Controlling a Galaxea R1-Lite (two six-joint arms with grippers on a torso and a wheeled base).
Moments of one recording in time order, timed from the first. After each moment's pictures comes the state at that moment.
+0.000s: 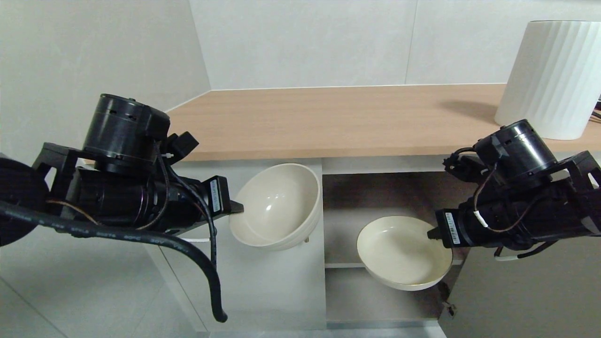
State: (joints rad) left arm -0.41 1.58 -1.10 0.19 -0.10 -0.58; right arm 0.52 1.63 -1.12 0.33 -0.03 0.34
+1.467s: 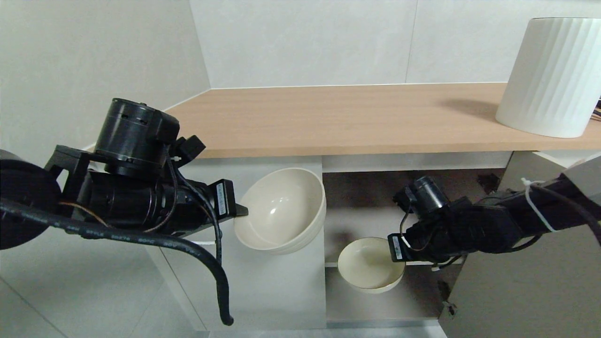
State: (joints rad) left arm -0.43 1.60 -1.10 0.19 -0.10 -0.58; right arm 0.52 2.03 -1.12 0.02 -0.11 0.36
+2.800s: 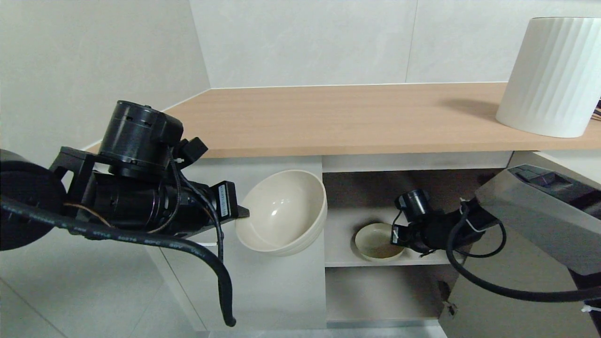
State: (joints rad) left arm -0.43 1.60 -1.10 0.19 -0.10 -0.58; right arm 0.35 2.41 -1.33 -0.23 -0.28 0.49
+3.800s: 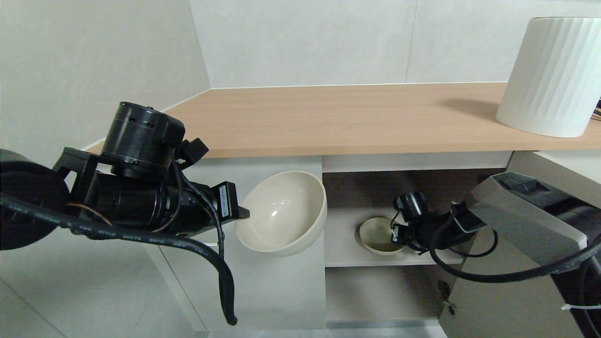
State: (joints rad) left arm -0.43 1.61 -1.10 0.19 -0.10 -0.58; right arm 0.33 2.50 -1.43 -0.23 -0.34 0.49
